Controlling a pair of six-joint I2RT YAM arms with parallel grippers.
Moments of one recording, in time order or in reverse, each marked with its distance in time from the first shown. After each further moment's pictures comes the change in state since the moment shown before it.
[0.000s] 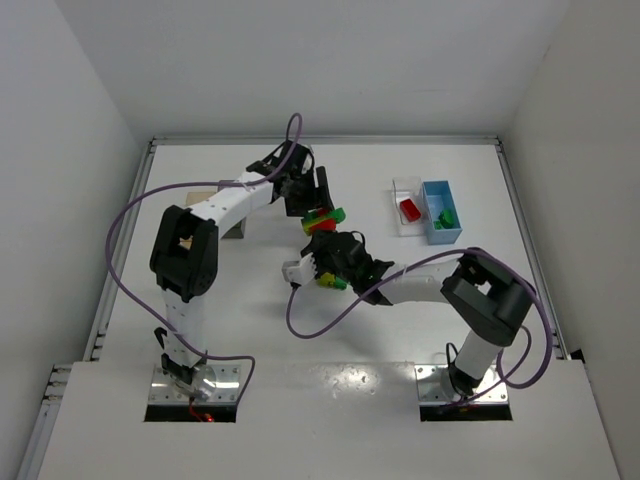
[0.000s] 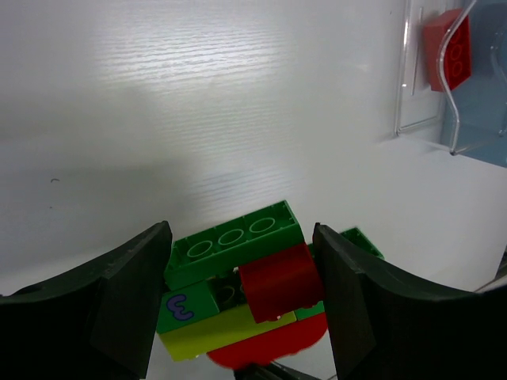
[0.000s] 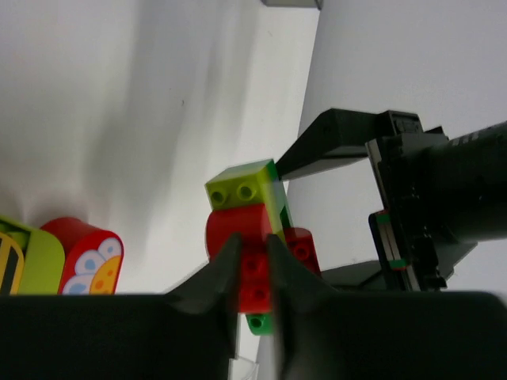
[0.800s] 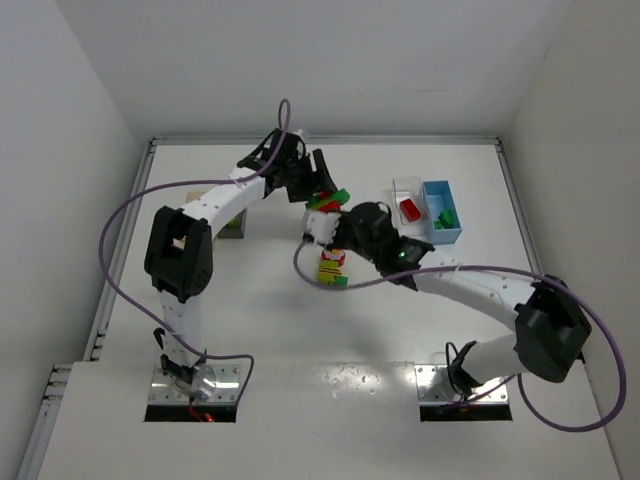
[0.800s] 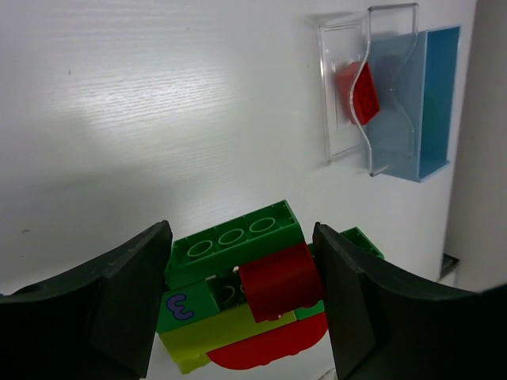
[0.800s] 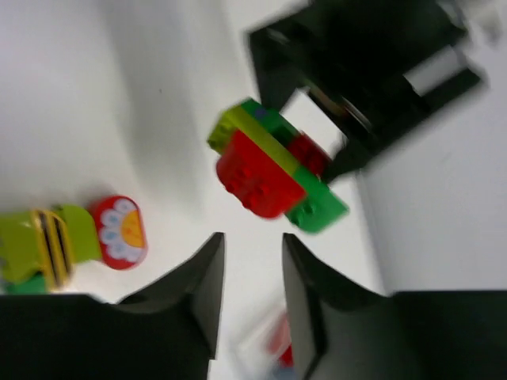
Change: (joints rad) left arm 0.036 -0.010 0.057 0.087 0.066 -0.025; right arm -0.053 -0.303 0.120 -0.449 0.010 0.488
